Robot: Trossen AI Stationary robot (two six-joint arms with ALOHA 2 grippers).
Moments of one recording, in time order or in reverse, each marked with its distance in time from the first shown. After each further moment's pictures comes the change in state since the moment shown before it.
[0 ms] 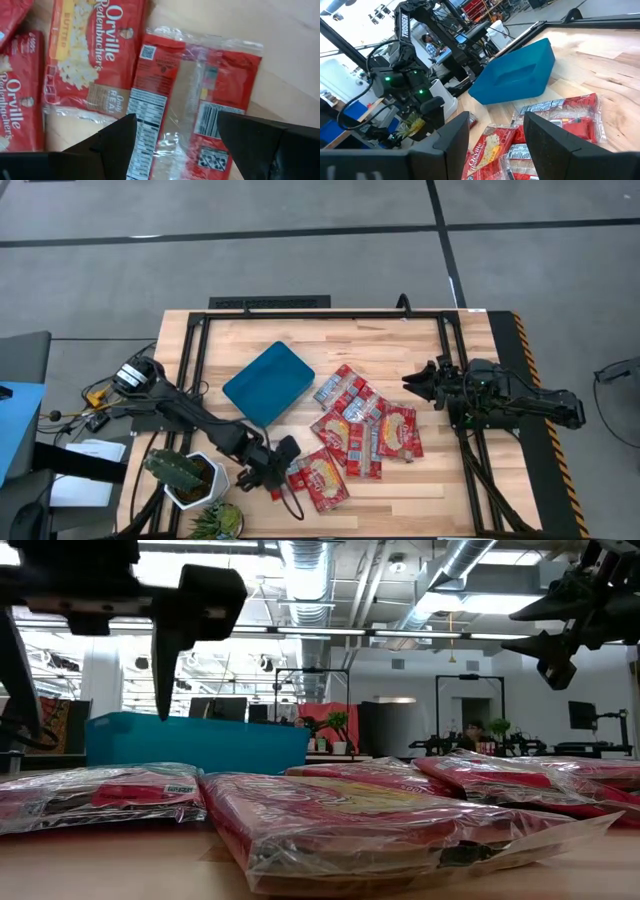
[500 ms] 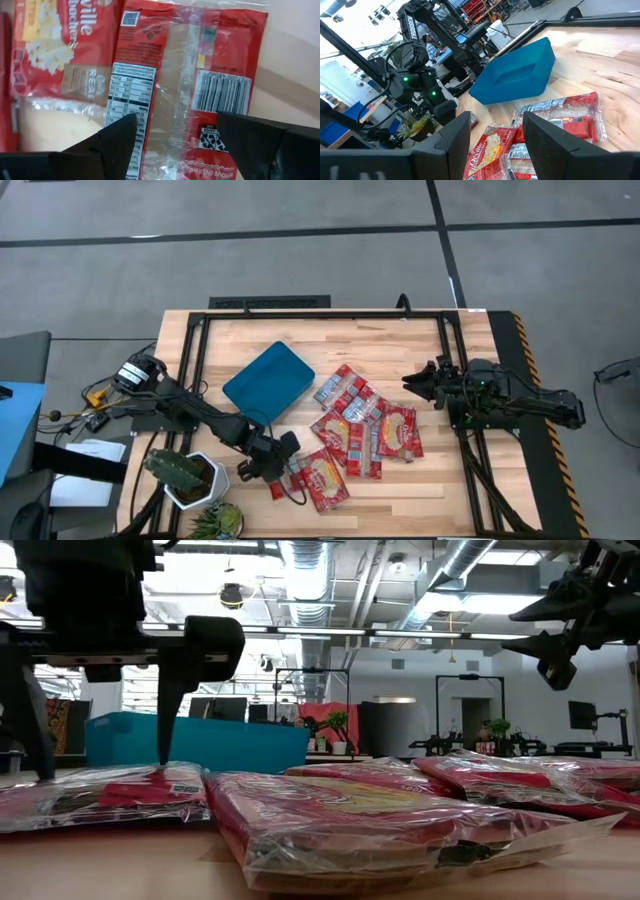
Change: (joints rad) left arm 0.068 0.000 -0.116 0.113 0.090 0.121; right arm 0.000 0.000 0.000 -0.001 0.000 0.017
